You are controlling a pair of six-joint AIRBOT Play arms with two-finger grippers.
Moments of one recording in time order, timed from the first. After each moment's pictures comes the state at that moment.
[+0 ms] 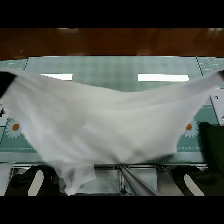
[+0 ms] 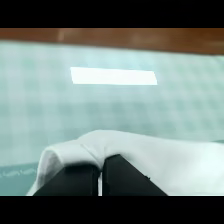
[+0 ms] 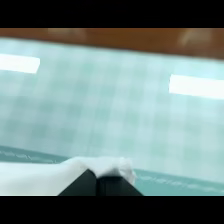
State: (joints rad) left arm 0.23 -0.55 1.07 0.91 -1.19 -1.38; right arm 0.07 -0.66 1.29 -1.44 1.29 1.56
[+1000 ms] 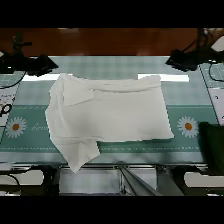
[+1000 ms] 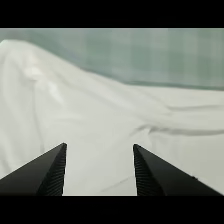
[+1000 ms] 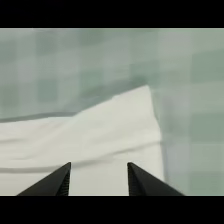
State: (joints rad) left arm 0.25 -1.52 1.42 0.94 -1.14 -1.31; right arm -0.15 -1.50 1.55 -1.20 1.14 1.59
